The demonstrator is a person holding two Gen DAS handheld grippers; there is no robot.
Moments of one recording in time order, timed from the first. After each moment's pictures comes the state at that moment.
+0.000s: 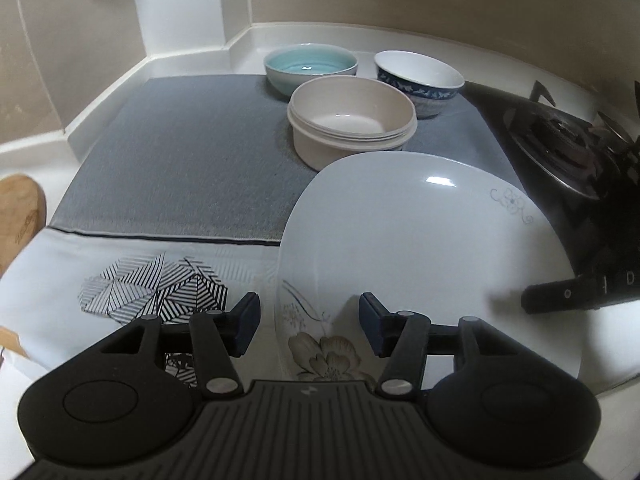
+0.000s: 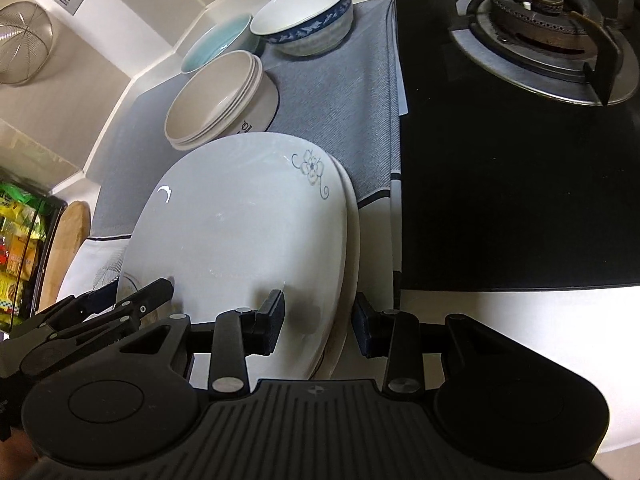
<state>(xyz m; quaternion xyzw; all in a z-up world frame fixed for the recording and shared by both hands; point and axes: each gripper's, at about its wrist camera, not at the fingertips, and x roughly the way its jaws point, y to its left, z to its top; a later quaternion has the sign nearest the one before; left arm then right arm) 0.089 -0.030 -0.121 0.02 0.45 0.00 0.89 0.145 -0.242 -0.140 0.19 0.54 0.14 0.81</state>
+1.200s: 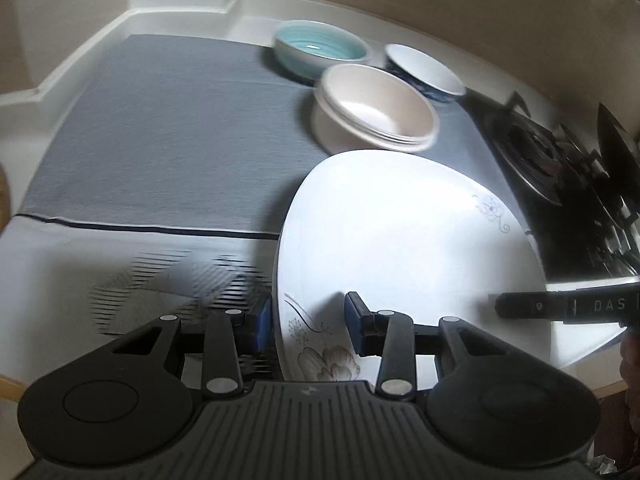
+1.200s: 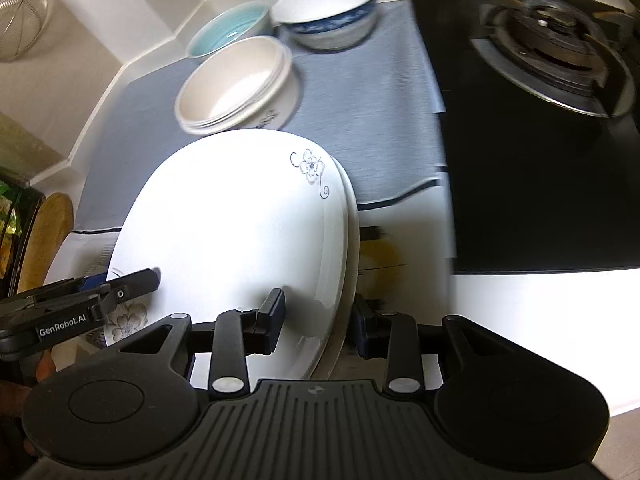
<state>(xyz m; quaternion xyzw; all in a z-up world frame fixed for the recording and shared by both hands) 0.118 0.064 -0.122 -0.05 0.49 -0.11 0.86 0.140 -0.183 -0.125 0.15 0.54 0.10 0.82</state>
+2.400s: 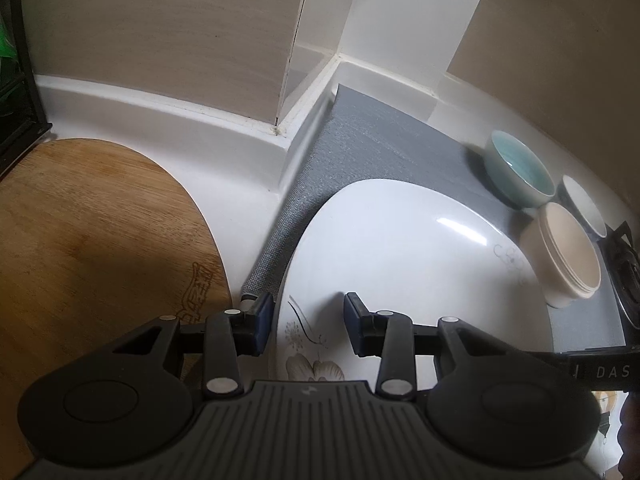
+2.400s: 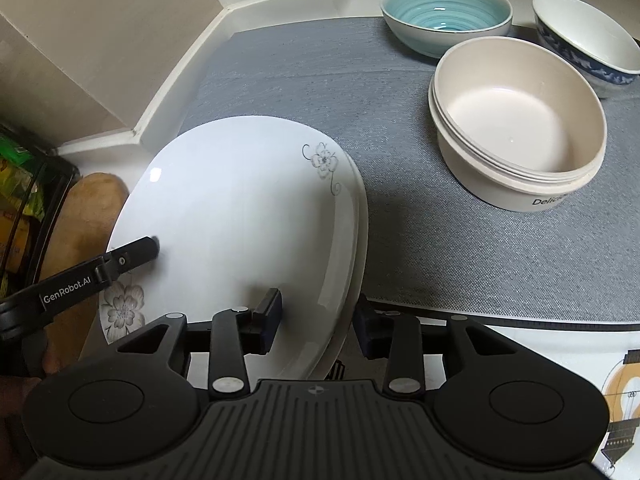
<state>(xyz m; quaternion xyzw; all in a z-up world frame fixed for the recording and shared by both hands) 0.169 0.238 -0.116 -0.12 0.44 0.03 0.89 0.231 0.010 -0.129 0.11 0.55 0.16 0.81</state>
